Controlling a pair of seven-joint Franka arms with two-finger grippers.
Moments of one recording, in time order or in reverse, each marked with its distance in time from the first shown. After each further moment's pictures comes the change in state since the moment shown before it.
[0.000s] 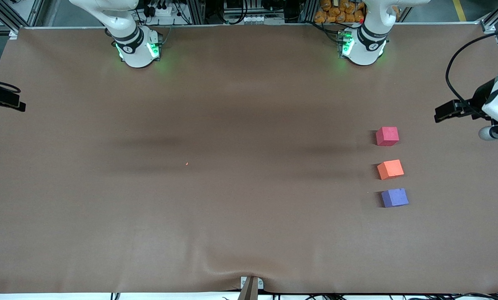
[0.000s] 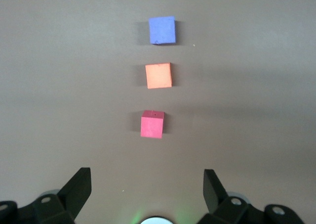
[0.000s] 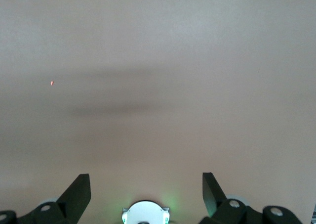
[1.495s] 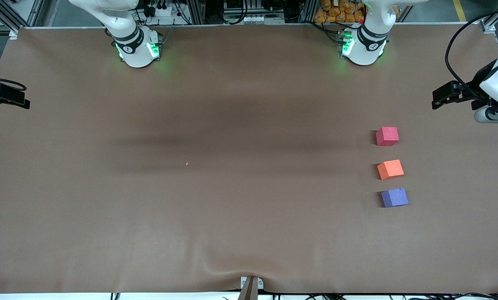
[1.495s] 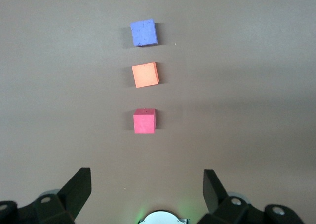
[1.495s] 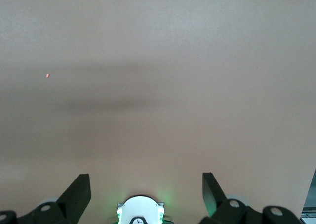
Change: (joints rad) left arm 0.098 -0.014 -0.153 0.067 0.000 -0.058 0.026; right arm 0.019 0.000 0.004 0.000 -0.026 -0.012 -0.010
